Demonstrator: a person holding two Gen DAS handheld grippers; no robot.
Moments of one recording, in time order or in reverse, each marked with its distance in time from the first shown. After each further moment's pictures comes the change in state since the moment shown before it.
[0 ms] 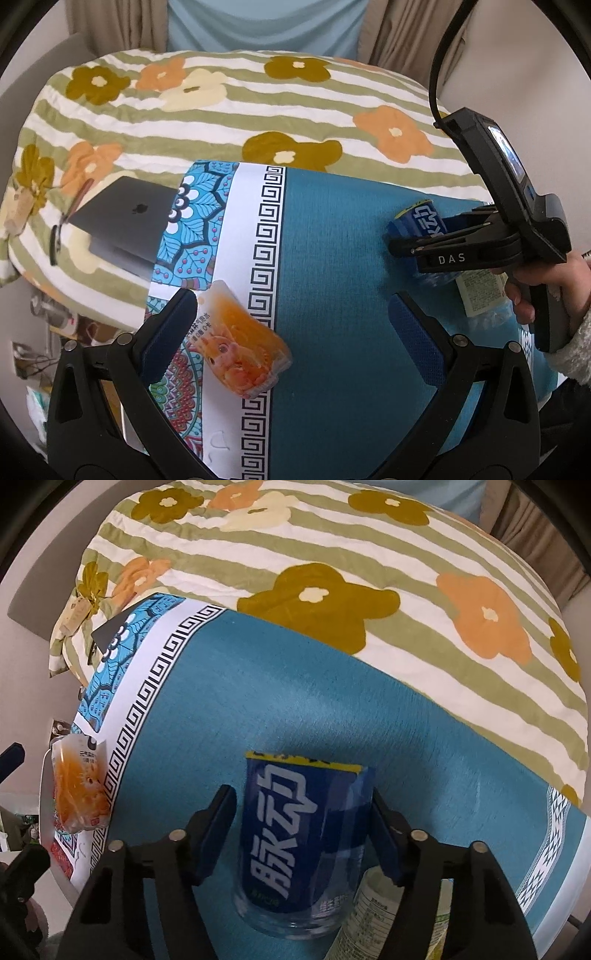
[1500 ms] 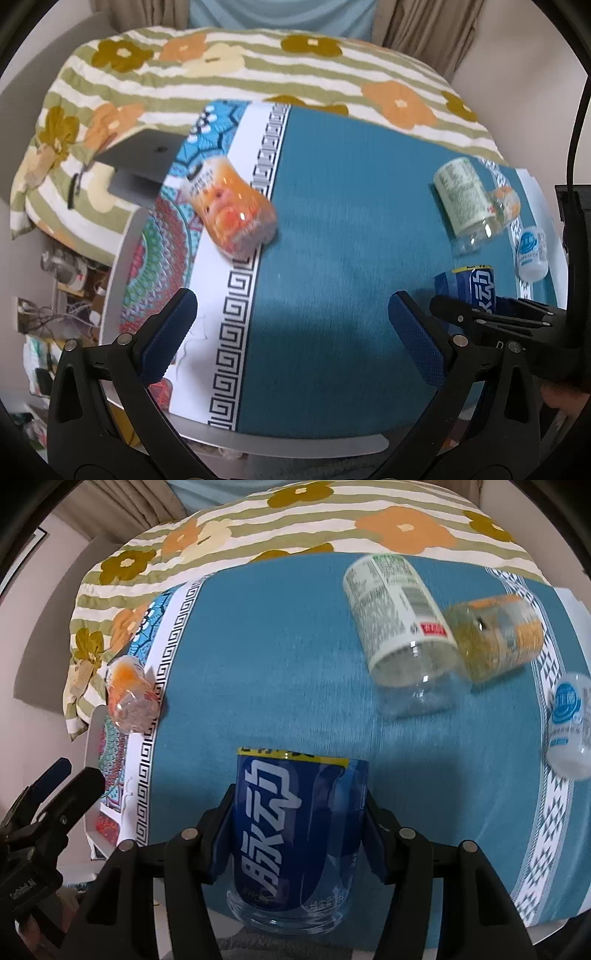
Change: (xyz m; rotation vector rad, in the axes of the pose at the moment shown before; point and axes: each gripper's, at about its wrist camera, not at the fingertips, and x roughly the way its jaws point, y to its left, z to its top) left arm -0.035 -0.019 -0.096 -0.049 0.075 0.057; right arm -0.045 0.032 -0.182 0.399 -0.099 0.090
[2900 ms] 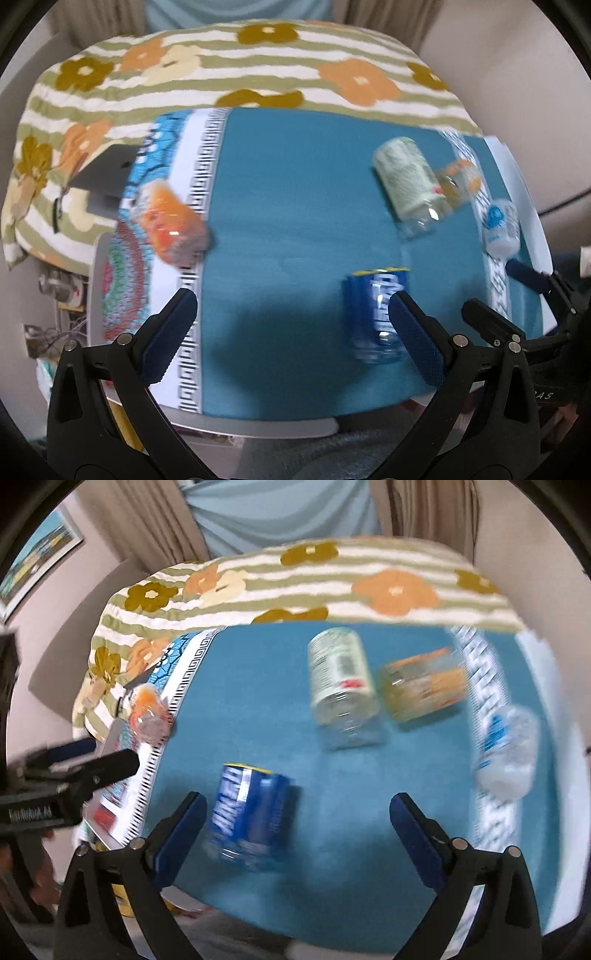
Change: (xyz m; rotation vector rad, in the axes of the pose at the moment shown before) left arm -0.020 -0.076 0.018 0.131 0.085 -0.049; right arm -0.085 -0.042 -0.033 -0.147 -0.252 -0.046
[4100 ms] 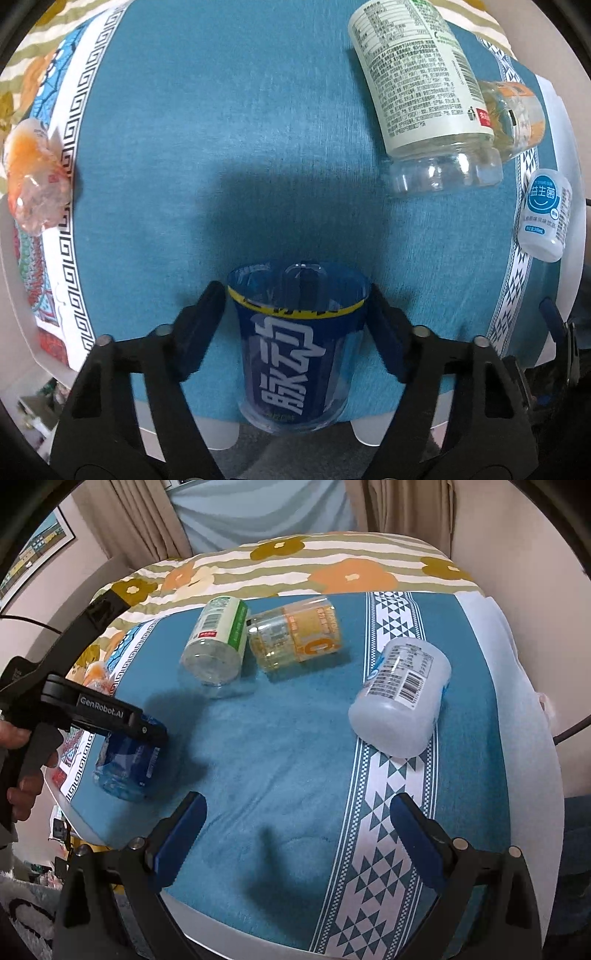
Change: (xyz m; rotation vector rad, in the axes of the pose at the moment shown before) left arm 0.132 -0.075 0.019 -0.096 0.445 0.021; right arm 0.003 -0.111 -0.048 0.034 0.018 -0.014
